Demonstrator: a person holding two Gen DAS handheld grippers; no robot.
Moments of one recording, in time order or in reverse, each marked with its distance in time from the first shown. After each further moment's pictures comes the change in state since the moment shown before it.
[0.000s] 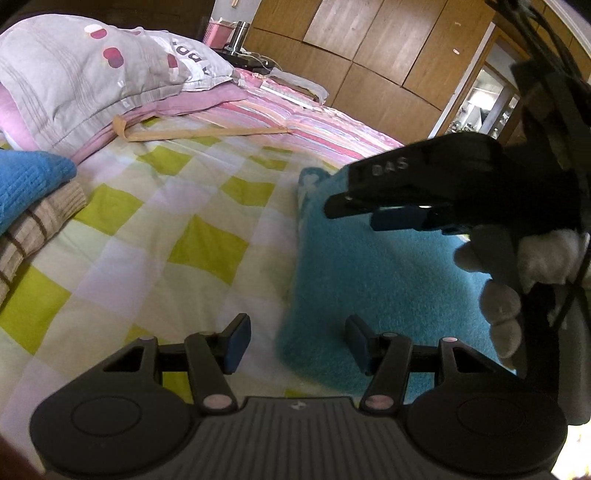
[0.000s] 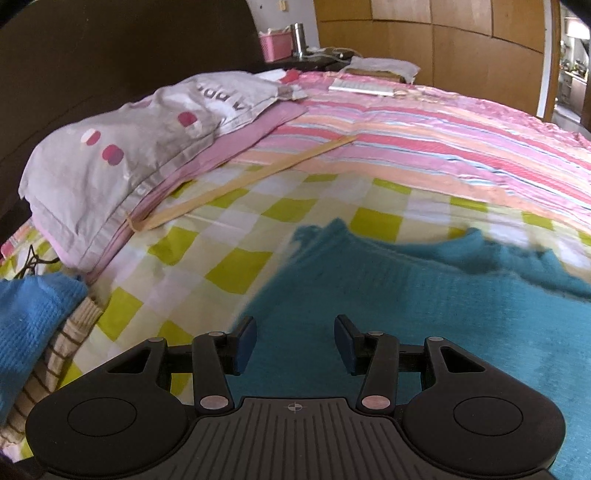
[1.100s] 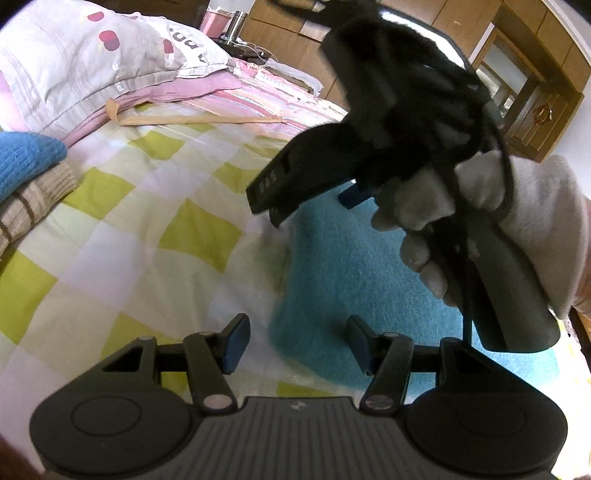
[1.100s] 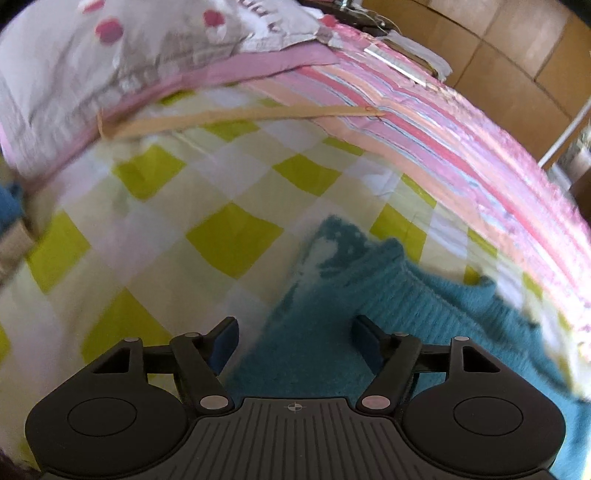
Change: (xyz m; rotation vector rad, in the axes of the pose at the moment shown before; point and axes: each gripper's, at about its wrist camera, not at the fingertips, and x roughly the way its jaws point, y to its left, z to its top) left arm 0.011 0.007 0.001 -0.029 0.025 -0.046; right arm 0.075 0.065 0.020 -0.348 0.206 -0.262
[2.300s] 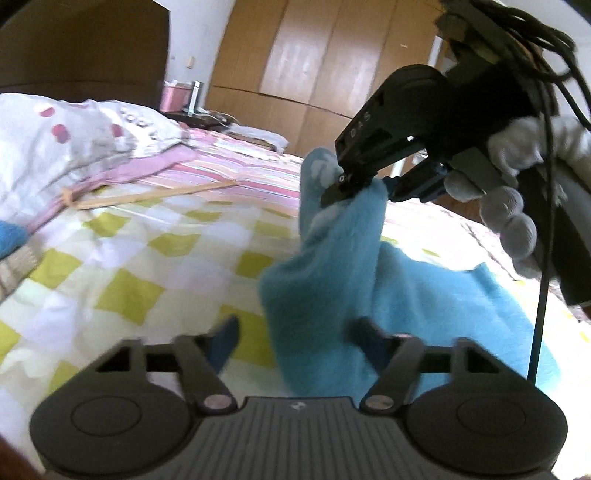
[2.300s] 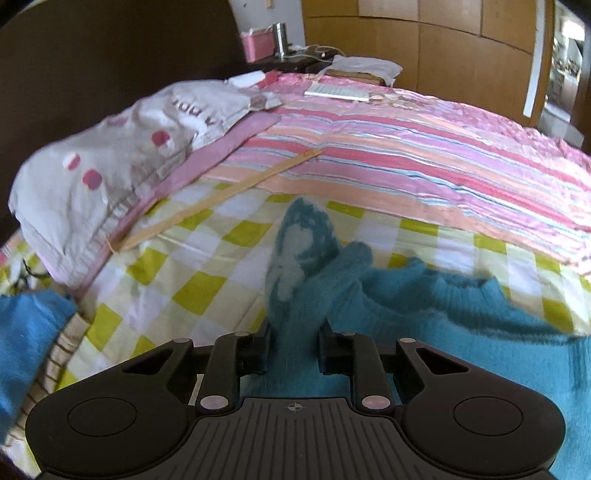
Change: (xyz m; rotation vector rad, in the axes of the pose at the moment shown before) left arm -0.010 -0.081 -0.017 0.176 -0.201 -0.003; right arm -0.085 -0.141 -0.047 0.367 -0.167 0.233
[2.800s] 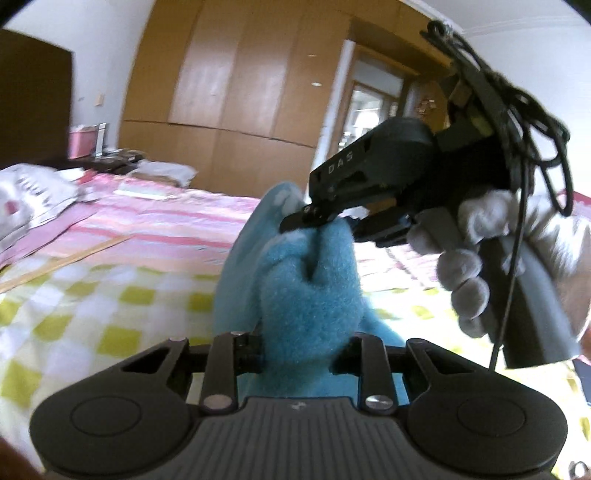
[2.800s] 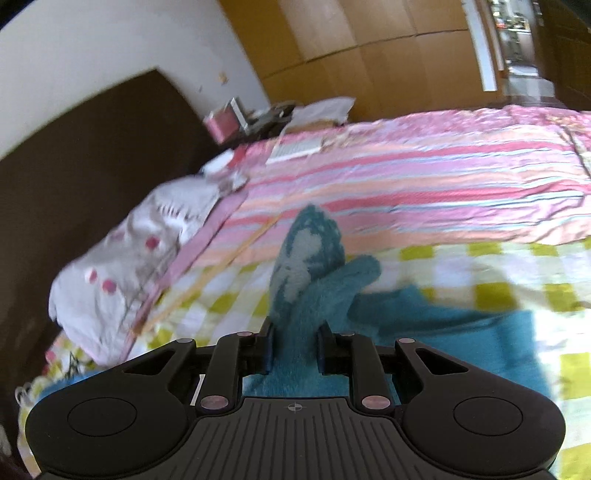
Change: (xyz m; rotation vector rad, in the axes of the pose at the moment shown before) left arm -0.014 -0.136 0.048 0.160 -0.054 -0.214; right arm -0.098 -0.140 -0.012 0.269 -0.183 0.124
